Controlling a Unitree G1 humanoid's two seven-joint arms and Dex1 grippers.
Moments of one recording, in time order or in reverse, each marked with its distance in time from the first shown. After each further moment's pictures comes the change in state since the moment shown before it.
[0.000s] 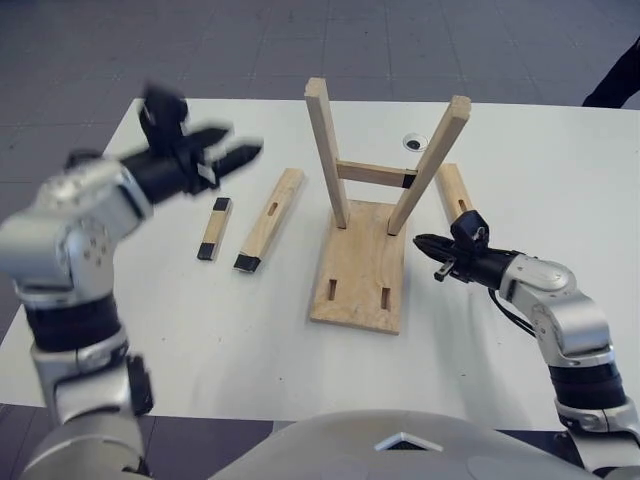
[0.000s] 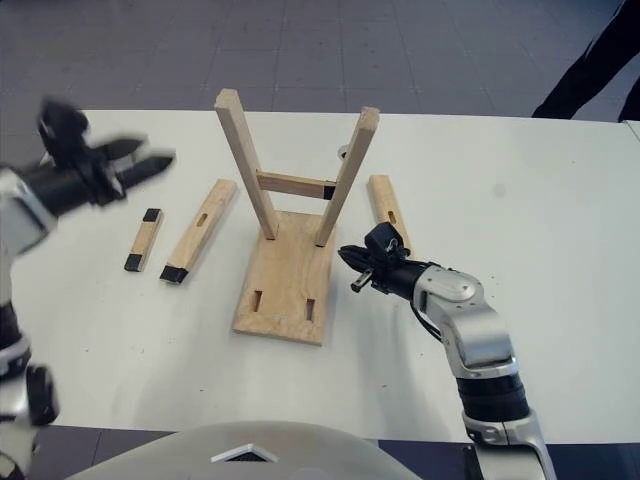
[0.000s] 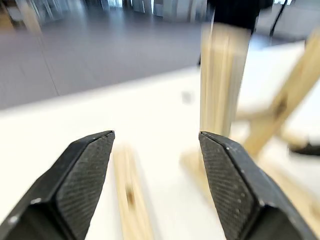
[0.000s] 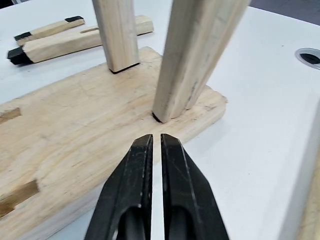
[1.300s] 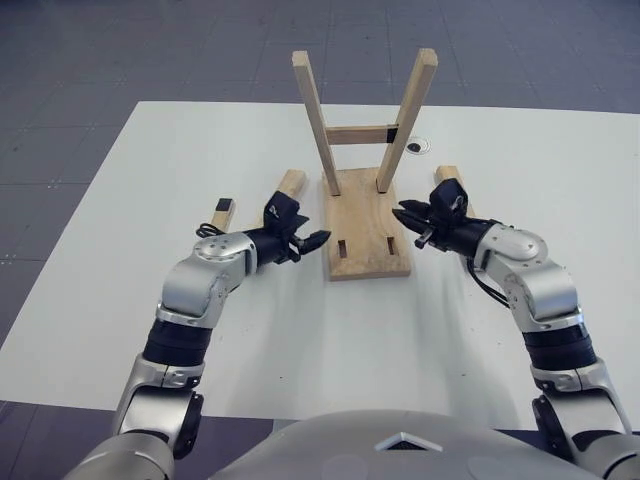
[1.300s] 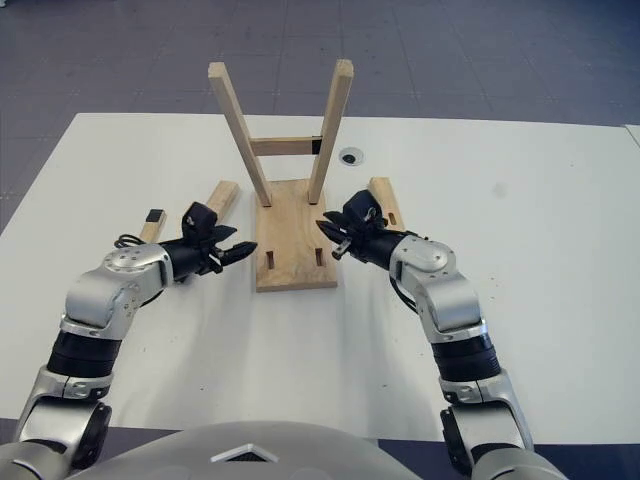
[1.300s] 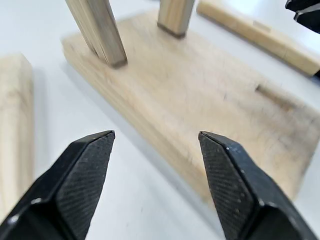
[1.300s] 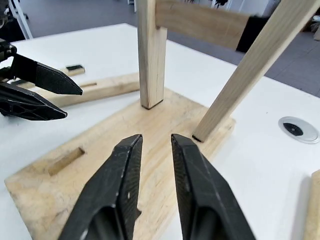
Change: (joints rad) left arm -0.036 -0.299 -0.284 0.169 0.204 -0.264 0.135; right arm -0.197 0.141 0.029 0.165 -0.016 -0.149 -0.148
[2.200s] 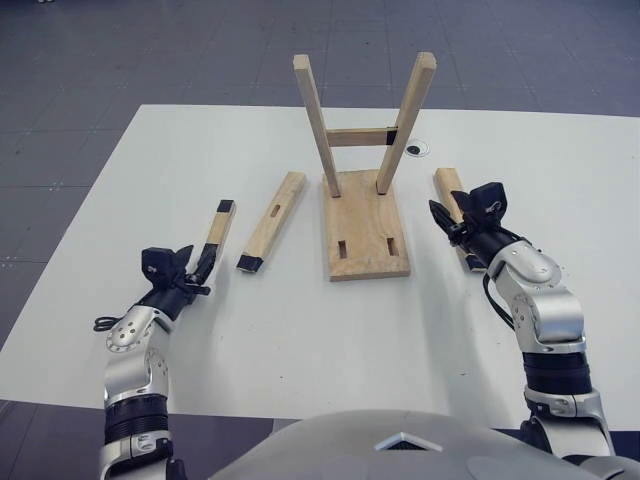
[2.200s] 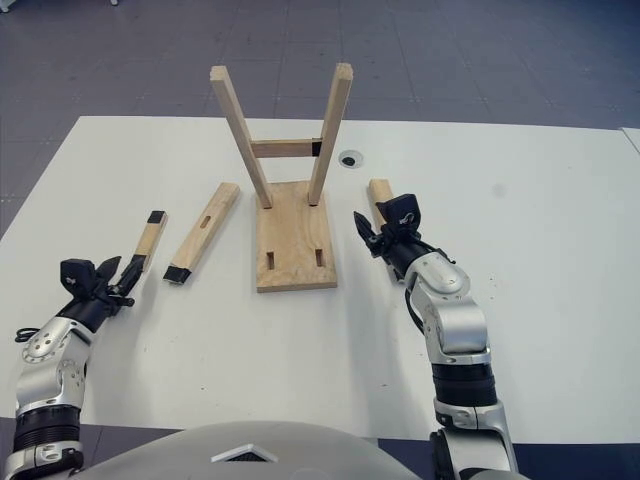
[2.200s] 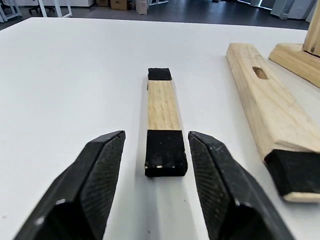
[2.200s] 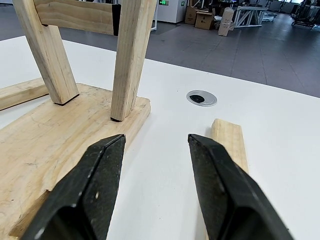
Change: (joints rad) left arm 0.362 -0.022 0.387 0.412 0.098 -0.671 -0.019; right arm 0.131 0.063 -0.101 0.006 -0.097 -0.060 -0.218
